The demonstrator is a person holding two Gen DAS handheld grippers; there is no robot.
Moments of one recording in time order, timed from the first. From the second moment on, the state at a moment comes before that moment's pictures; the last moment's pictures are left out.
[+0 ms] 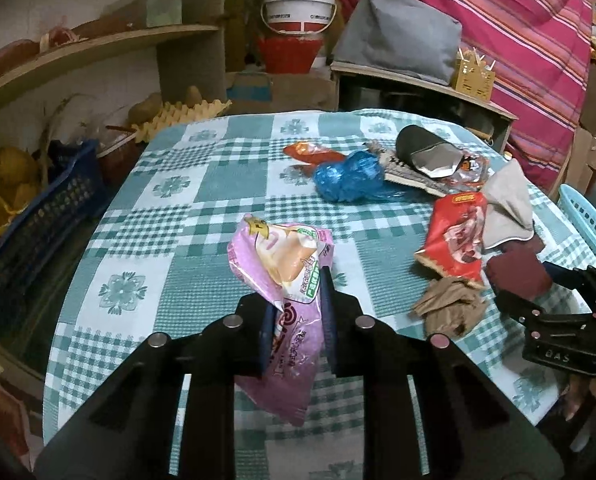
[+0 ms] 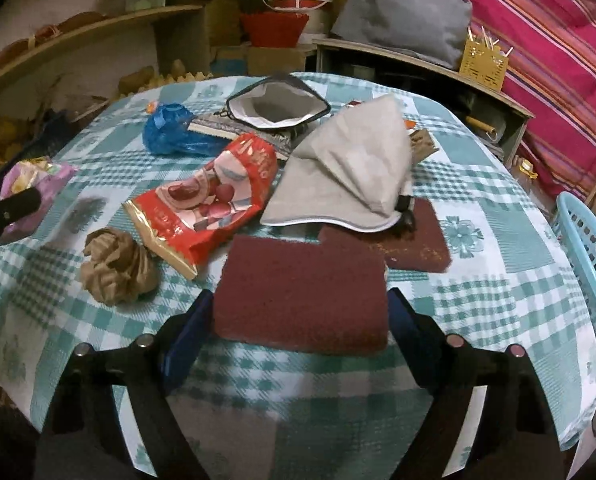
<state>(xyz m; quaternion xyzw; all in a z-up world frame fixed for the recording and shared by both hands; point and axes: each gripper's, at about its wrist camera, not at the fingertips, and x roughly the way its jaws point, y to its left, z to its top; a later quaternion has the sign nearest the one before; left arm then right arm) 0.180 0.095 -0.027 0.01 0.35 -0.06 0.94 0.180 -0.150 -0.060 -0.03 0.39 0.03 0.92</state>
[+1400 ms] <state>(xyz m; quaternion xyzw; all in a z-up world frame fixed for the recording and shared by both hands) 0.240 -0.418 0.012 0.08 0.30 -0.35 0.89 0.146 -0.604 0.010 0.11 0.29 -0.22 0.93</state>
